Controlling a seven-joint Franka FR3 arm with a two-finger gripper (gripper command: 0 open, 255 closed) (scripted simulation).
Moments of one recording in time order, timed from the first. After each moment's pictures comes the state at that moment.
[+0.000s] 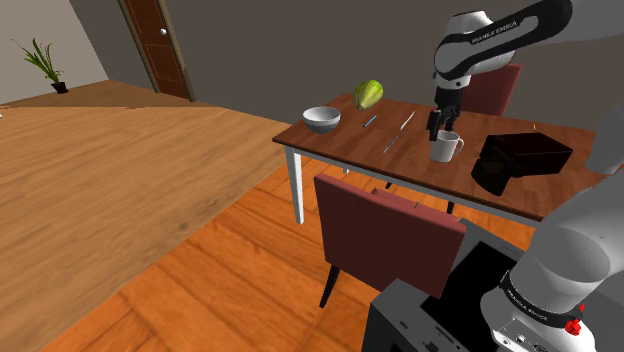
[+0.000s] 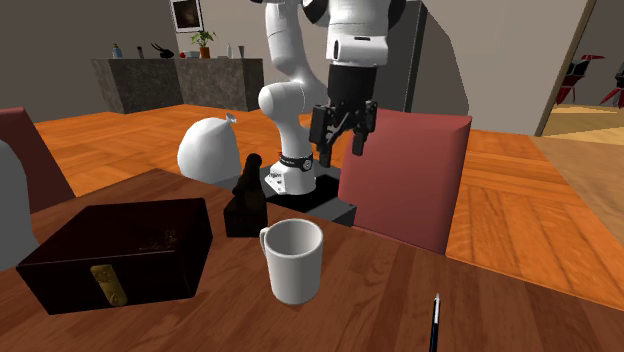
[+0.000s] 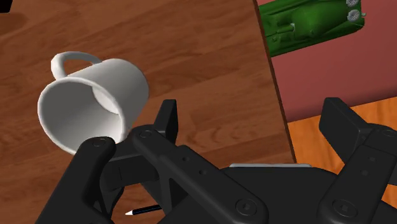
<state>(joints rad) -0.14 -0.29 -0.31 -2.33 -0.16 2.02 -0.38</state>
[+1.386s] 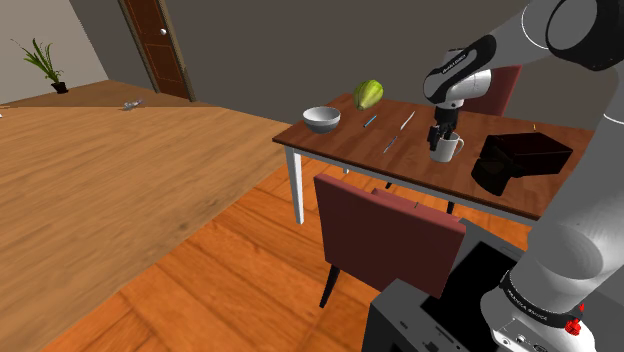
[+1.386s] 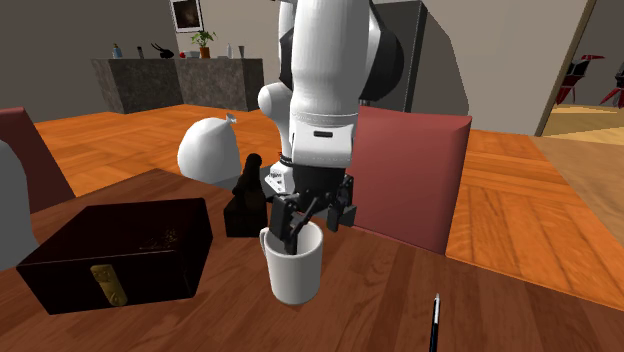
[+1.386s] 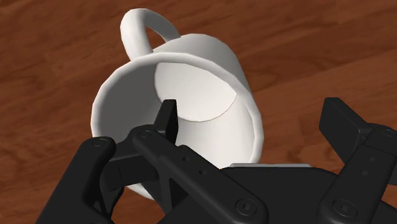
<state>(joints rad) -0.20 0.12 -0.42 -2.16 -0.03 2.26 -0.61</state>
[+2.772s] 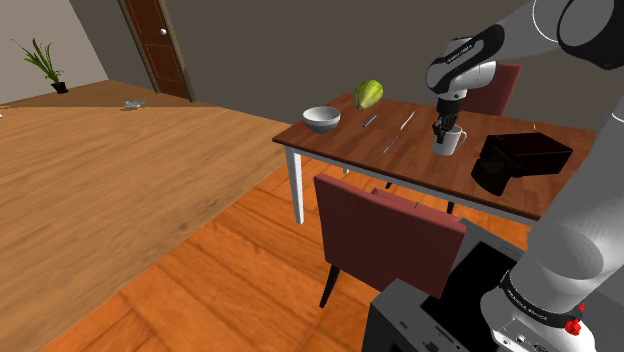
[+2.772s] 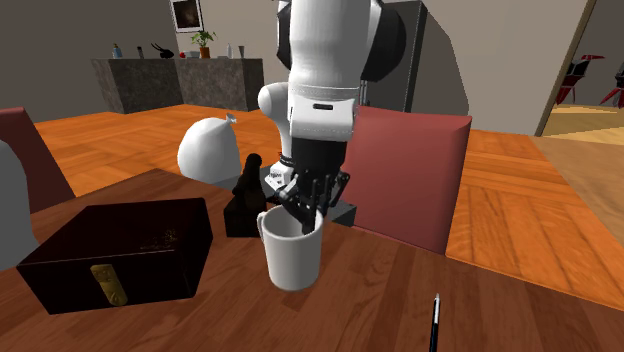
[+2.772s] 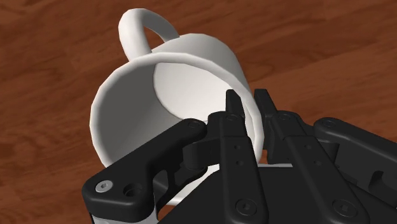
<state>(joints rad) -0.20 0.07 -0.43 -2.13 -0.05 2.19 -0.60</state>
